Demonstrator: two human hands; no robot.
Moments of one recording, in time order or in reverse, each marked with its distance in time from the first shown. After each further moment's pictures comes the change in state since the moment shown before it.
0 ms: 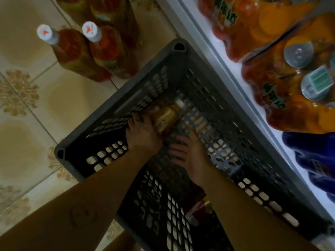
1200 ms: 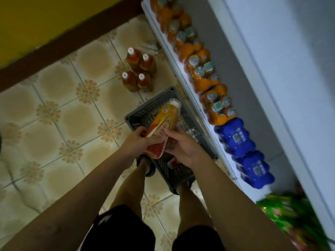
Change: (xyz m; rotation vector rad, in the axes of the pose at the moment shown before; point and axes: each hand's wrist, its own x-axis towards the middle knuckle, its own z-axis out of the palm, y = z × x) left_hand -0.359 -0.003 -0.277 -1.205 -0.360 -0.161; right_hand -0.399 -0.033 0.042 -0.053 -0.357 -0.170
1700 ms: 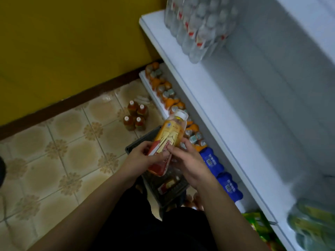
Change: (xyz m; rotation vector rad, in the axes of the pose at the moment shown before) left_hand -0.223 0.078 0.012 -0.070 -0.045 0.330; right_hand -0.241 -0.062 0.102 -0.163 0.098 -0.335
